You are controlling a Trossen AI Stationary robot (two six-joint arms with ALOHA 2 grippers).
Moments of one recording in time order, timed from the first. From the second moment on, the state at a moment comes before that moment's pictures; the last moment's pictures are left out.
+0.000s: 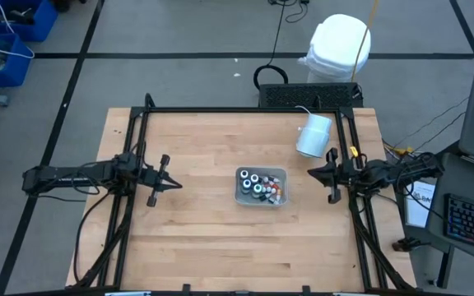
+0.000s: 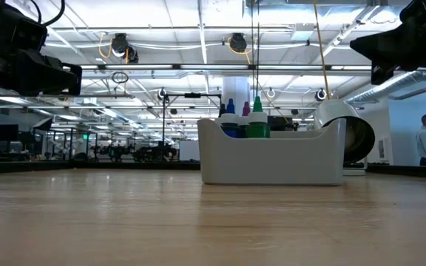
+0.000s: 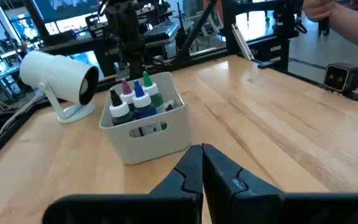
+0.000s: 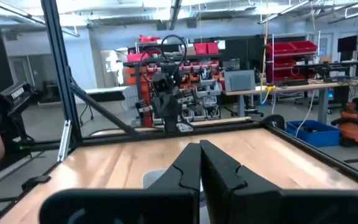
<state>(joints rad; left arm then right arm) 0.12 0.24 0.01 0.08 0.37 0.26 0.25 0.00 0.02 0.15 0.34 0.04</state>
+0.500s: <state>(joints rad) 0.12 0.24 0.01 0.06 0.32 0.26 0.25 0.00 0.02 0.10 0.34 0.01</state>
